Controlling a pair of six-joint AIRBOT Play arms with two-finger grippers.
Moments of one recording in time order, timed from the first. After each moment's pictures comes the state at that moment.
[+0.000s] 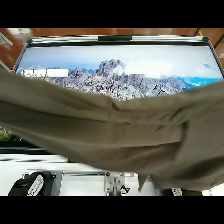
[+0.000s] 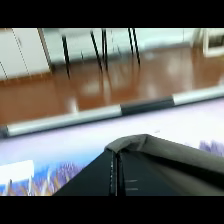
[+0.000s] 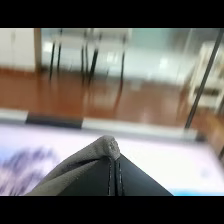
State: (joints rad) left arm 0.28 -0.72 2.01 1.09 -1.44 -1.31; right arm -0.36 -0.70 2.05 -1.18 1.45 1.35
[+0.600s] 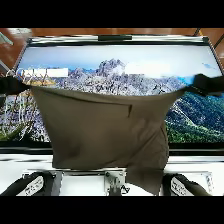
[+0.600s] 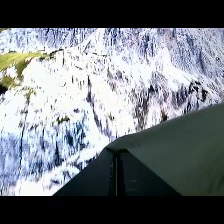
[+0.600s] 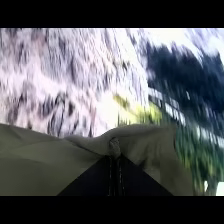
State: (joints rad) left arm 0.20 -1.09 1.42 1.06 -1.36 -1.28; right arm -0.24 -1.18 1.42 -1.09 1.38 1.44
